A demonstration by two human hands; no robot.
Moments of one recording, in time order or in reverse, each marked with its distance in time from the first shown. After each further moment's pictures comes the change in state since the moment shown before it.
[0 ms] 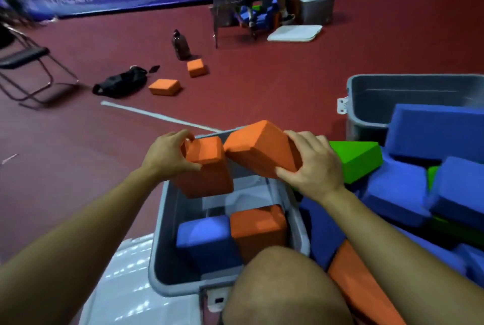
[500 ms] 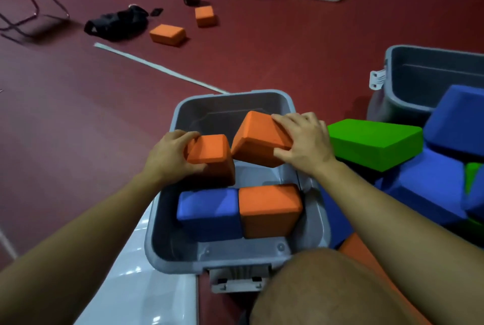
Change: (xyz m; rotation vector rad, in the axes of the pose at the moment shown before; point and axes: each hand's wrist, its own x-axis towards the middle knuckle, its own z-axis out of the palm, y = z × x) left_hand -0.038 -0.081 0.107 -0.058 -0.083 -0.081; right_hand 0.027 -0.008 0.105 -0.133 -0.350 -0.130
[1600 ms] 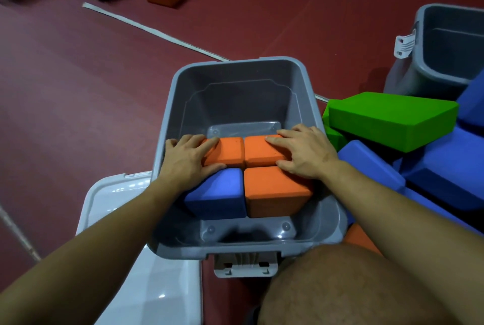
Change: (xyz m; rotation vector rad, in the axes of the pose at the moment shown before) left_hand -0.025 -0.005 0.078 0.273 0.005 0.165; right_hand -0.021 0.011 0.062 -0.183 -0.455 -0.178
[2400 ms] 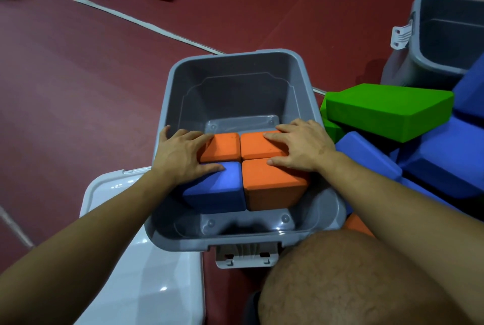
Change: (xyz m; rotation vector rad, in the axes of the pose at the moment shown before) left_hand -0.001 -0.002 -0.019 0.050 -0.111 -0.007; right_hand -0.002 -0.006 -0.005 -0.037 -0.047 -0.004
